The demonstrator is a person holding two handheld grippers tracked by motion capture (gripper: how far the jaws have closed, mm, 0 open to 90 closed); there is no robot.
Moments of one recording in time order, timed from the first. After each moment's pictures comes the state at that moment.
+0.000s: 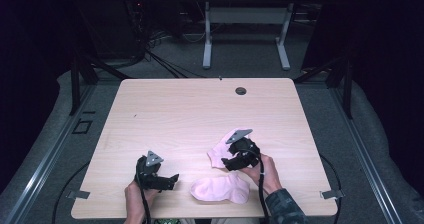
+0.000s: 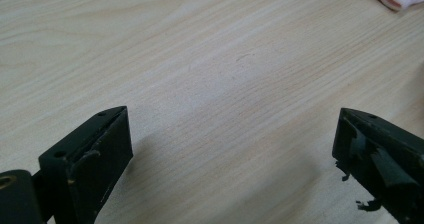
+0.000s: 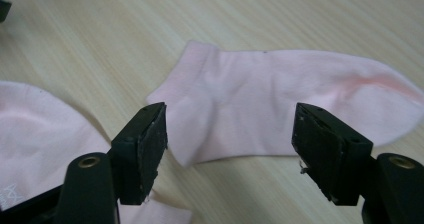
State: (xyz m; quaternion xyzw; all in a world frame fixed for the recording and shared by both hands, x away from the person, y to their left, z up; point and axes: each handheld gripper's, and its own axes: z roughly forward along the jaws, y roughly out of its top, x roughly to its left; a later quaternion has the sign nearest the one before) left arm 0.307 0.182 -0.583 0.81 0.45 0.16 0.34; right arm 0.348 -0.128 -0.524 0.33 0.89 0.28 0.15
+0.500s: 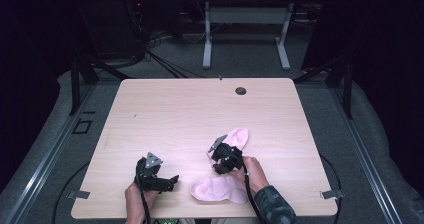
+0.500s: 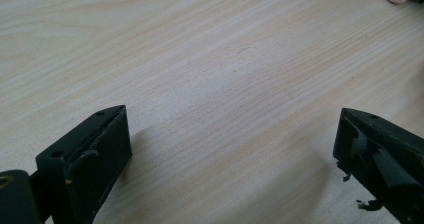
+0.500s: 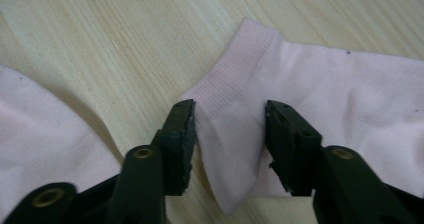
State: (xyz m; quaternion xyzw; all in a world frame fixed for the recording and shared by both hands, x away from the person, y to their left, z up) left arm 0.304 0.184 -0.588 0.81 0.44 0.16 0.35; right arm 0.358 -0.085 -0.556 0.28 0.93 0.21 0.13
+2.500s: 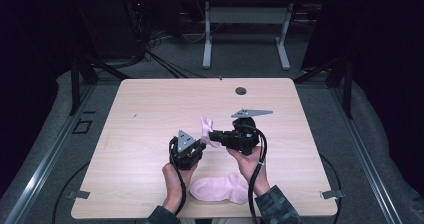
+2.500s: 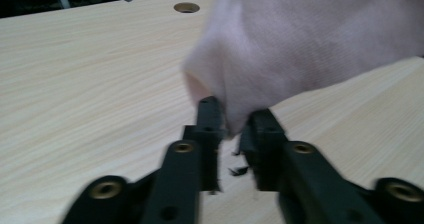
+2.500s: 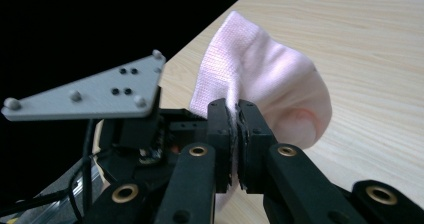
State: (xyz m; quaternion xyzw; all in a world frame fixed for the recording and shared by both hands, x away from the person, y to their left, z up) left arm 0.333 0.082 -0.528 0.75 0.41 0.22 0.47; right arm 0.340 -0.121 -0.437 0.41 0.76 0.51 0.02
